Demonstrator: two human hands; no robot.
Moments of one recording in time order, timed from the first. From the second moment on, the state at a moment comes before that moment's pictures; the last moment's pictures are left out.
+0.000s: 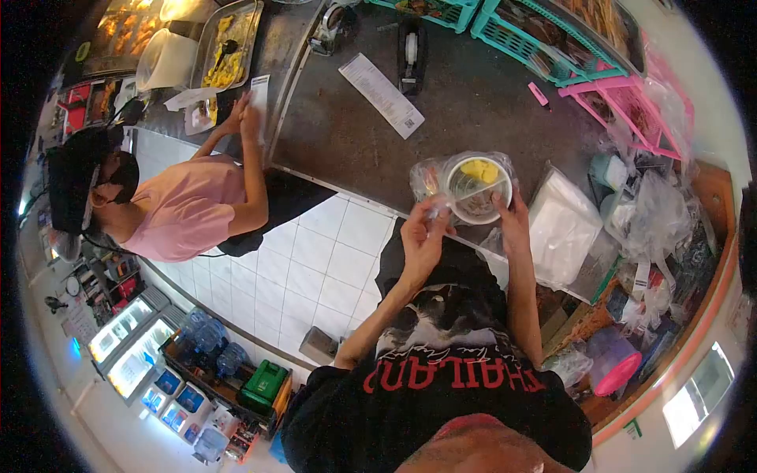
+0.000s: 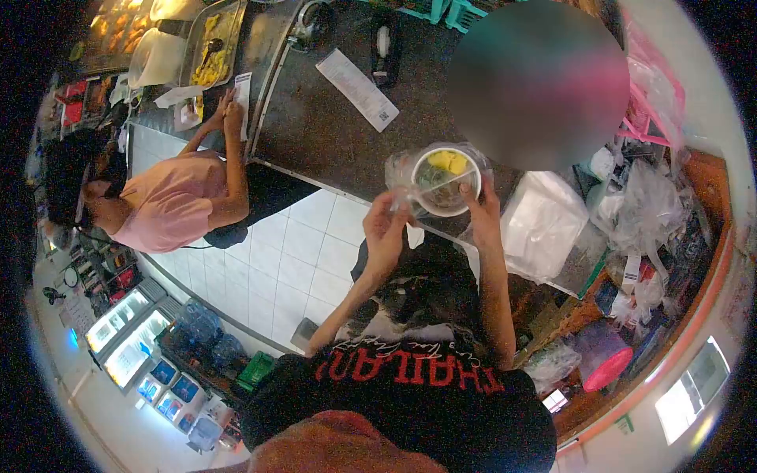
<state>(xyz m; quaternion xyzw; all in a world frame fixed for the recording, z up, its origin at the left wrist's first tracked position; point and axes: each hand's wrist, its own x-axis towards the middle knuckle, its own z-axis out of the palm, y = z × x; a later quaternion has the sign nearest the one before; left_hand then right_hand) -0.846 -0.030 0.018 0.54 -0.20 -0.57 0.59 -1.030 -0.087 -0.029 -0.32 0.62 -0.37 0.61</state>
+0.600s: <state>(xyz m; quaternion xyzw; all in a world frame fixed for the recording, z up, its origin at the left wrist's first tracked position) -0.805 -0.031 0.009 0.61 -0.22 -0.56 0.52 -1.078 -0.092 -0.089 -0.45 0.69 -0.40 0.40</state>
